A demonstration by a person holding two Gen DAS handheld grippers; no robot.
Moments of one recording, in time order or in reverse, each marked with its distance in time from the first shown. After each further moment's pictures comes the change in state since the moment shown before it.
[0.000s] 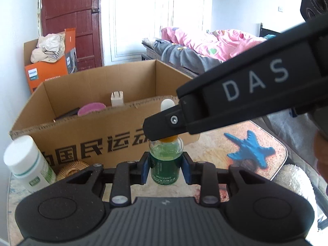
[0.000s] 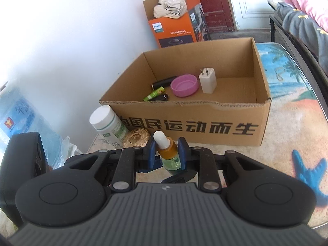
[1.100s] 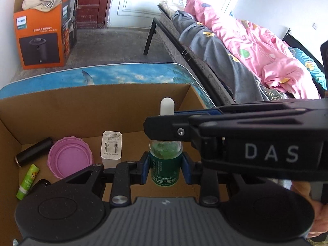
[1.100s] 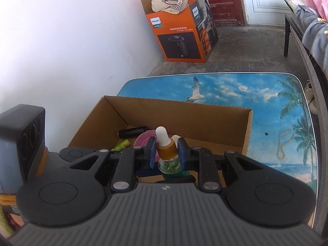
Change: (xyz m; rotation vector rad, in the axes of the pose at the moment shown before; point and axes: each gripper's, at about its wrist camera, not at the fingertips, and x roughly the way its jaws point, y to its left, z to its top) left arm 0.171 0.083 0.149 -0.269 0.296 -0.116; right arm 0.131 -0.121 0.173 -0.003 0.147 0.028
